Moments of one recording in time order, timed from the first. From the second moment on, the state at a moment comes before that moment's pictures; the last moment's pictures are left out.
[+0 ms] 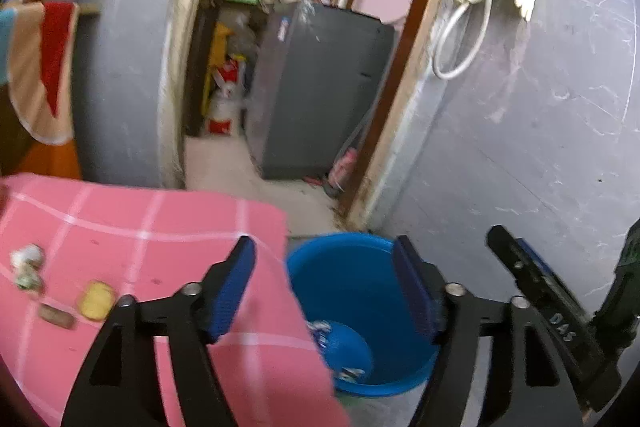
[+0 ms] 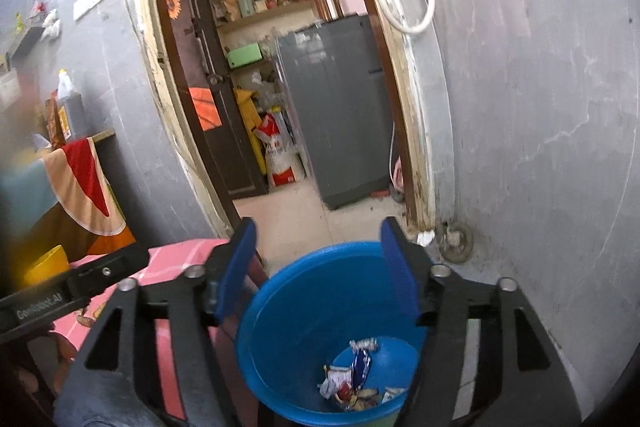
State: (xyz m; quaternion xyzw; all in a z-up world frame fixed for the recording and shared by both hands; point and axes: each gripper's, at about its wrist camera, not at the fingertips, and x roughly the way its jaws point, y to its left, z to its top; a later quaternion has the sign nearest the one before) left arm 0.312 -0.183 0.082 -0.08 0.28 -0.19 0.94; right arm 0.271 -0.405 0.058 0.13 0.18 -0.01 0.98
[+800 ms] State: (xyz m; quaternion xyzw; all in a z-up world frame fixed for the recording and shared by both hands) left arm 0.226 -0.066 0.104 -0.05 0.14 -0.06 0.99; right arm 0.219 -0.312 0.096 0.08 0.00 0.08 0.99
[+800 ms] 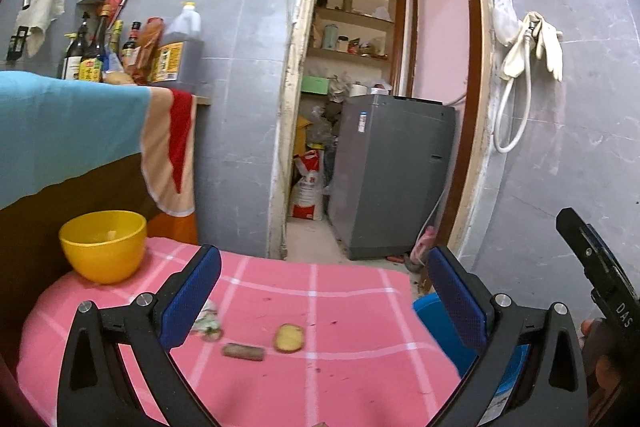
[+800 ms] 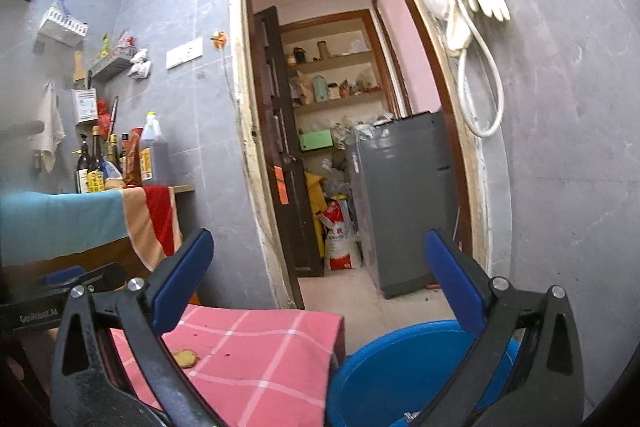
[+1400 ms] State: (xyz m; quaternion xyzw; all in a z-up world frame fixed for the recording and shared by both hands) left arm 0.200 0.006 0.093 -0.04 0.11 0.00 0.99; right arm 0.222 -0.248 0.091 0.02 0.01 0.14 0.99
